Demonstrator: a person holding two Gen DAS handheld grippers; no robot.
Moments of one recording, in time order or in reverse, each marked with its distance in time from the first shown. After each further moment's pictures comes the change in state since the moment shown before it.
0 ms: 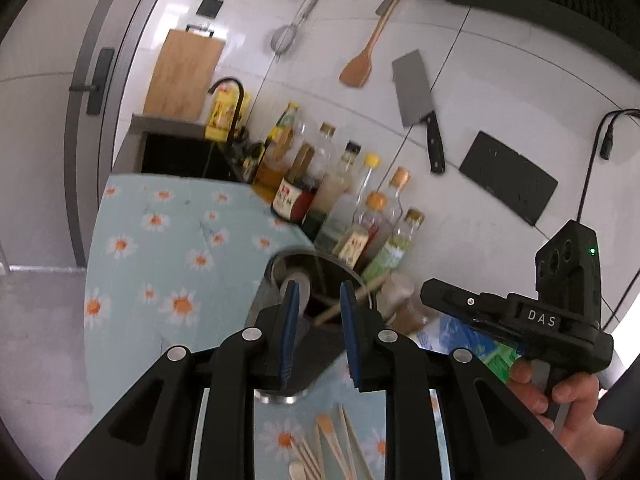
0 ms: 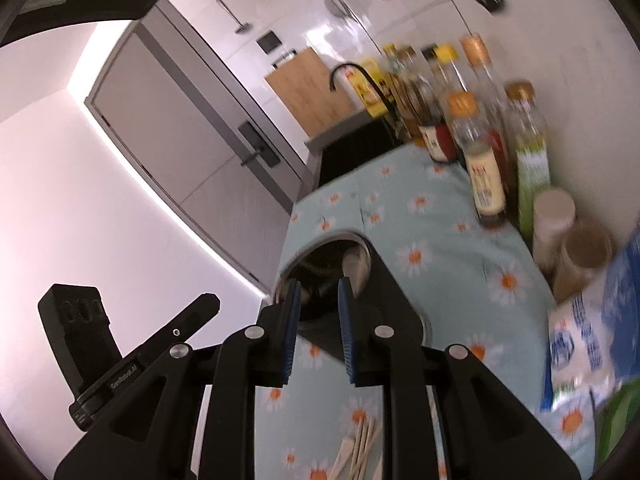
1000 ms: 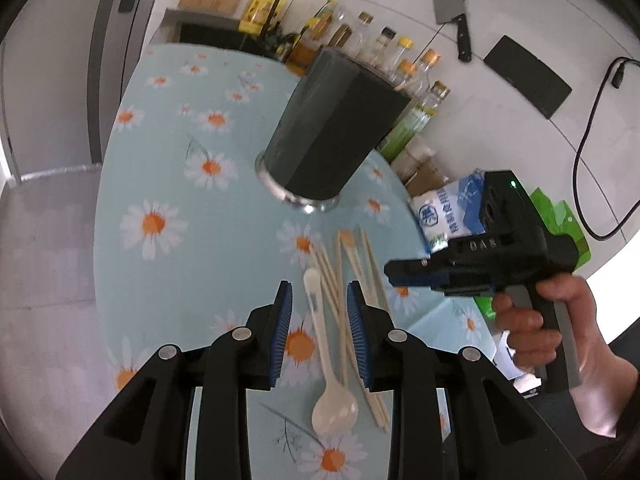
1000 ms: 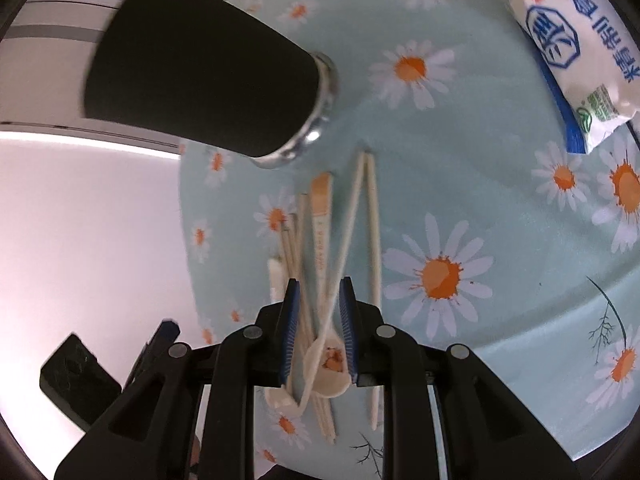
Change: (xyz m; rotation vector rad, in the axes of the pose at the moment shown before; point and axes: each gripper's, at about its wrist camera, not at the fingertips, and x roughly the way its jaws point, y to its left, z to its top) left arm -0.031 0.019 -0.138 -0.128 0.301 0.040; right arm 0.058 -0.070 -0.126 0.359 0.598 -0.135
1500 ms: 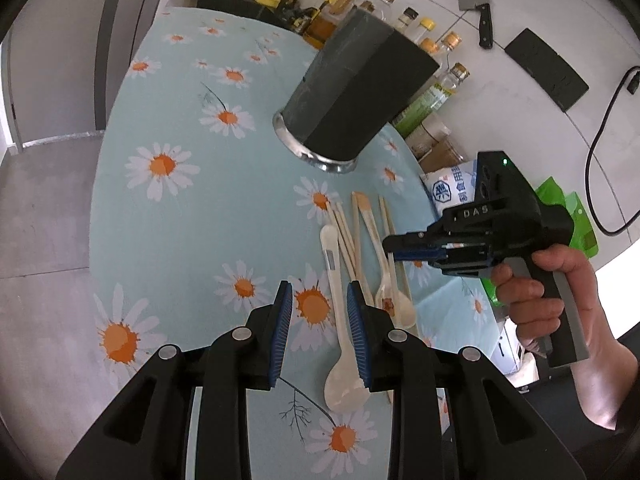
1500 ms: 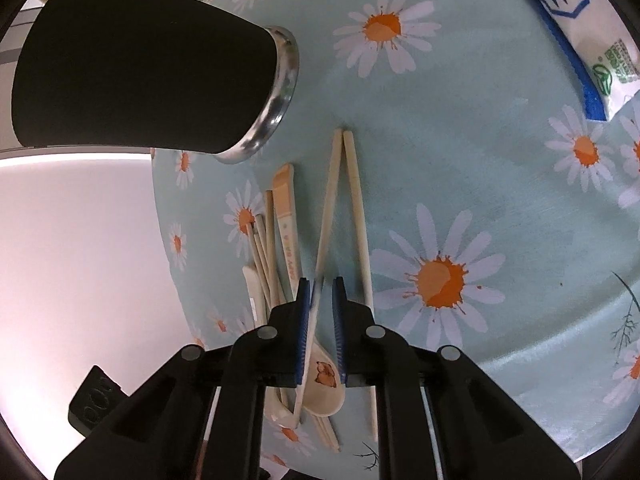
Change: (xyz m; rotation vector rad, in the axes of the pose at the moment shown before) left arm 0.012 0.015 -0.021 -0.059 0.073 -0.002; right arm 0.027 -0.010 0.014 0.097 0.073 -0.013
